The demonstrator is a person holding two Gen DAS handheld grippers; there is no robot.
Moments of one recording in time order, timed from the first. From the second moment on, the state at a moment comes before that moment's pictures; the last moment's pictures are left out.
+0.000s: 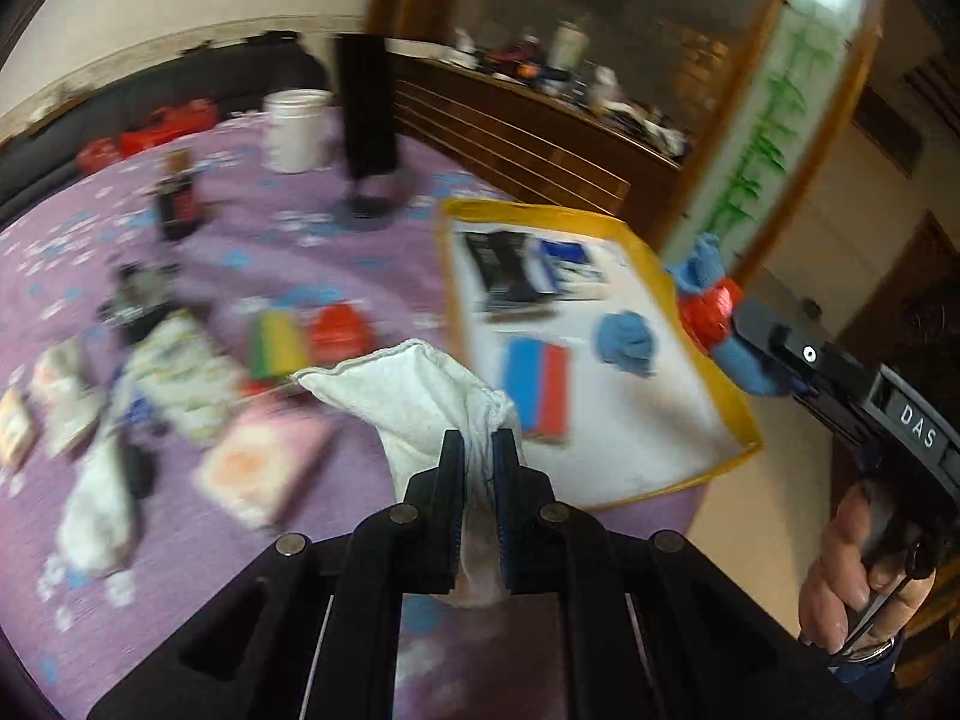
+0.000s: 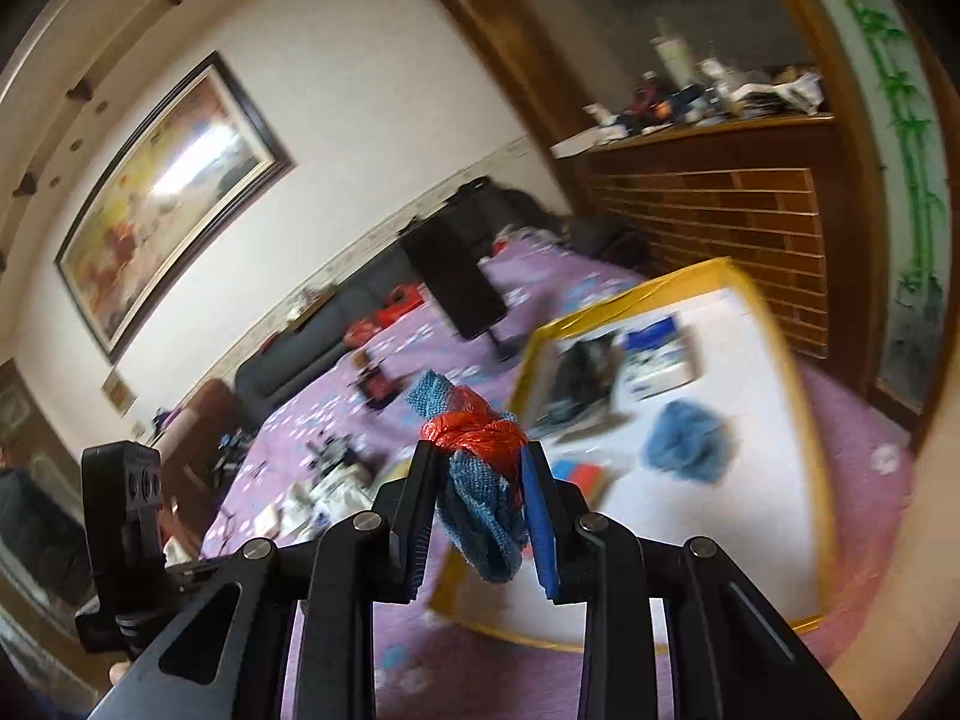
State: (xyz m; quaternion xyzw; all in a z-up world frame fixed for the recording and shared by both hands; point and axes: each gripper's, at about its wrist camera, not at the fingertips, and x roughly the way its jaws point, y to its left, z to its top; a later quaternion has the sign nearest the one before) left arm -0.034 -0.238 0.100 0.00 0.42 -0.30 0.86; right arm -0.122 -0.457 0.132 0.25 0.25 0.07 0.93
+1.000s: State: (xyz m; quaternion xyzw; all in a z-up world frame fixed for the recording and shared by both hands) left arm 0.023 -0.373 0.035 0.05 0.46 -0.39 0.80; right arm -0.022 -0.550 0.071 0.23 0.38 -0.11 0.89
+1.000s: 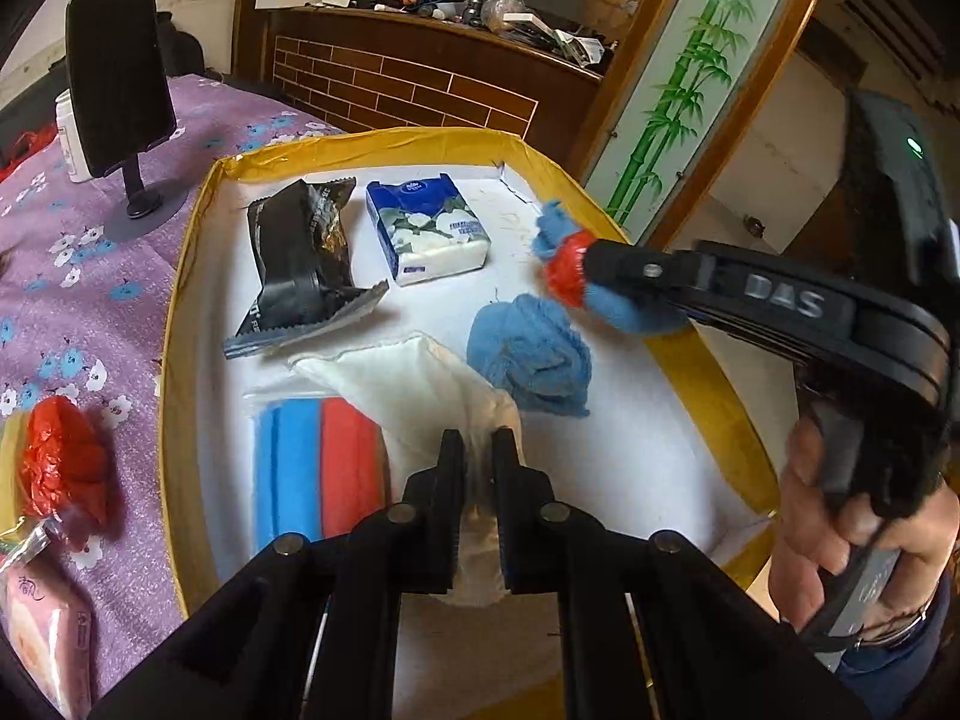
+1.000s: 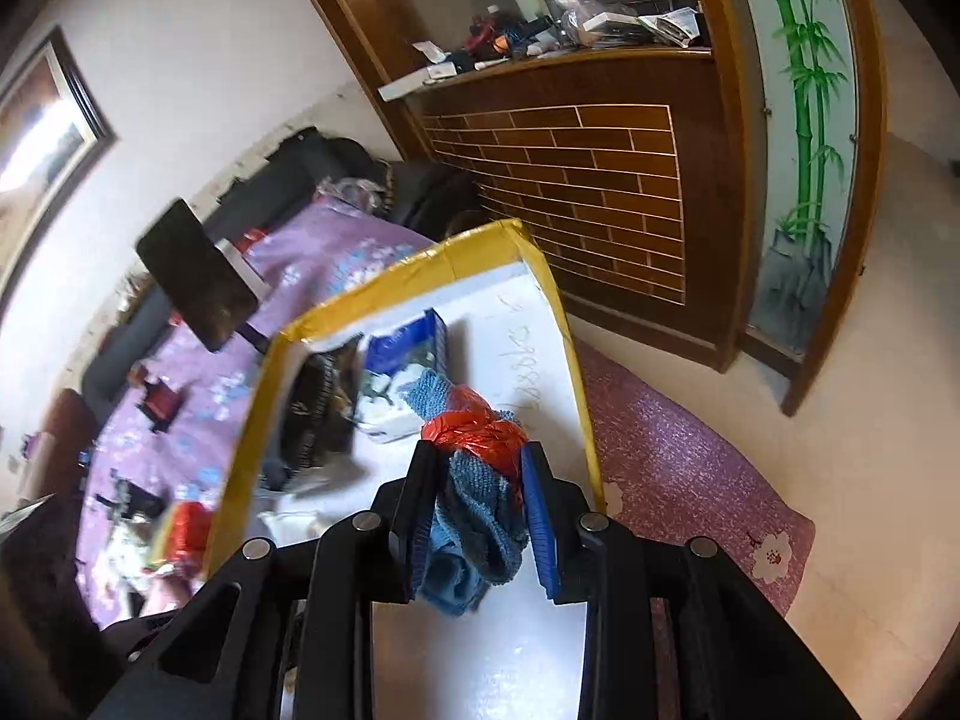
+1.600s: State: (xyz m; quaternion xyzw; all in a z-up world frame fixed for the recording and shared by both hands) left arm 0.001 -0.360 0.043 0.04 0.38 -0.40 0.83; right arm -0.079 -0.529 0.103 0.19 0.34 -0.12 0.91
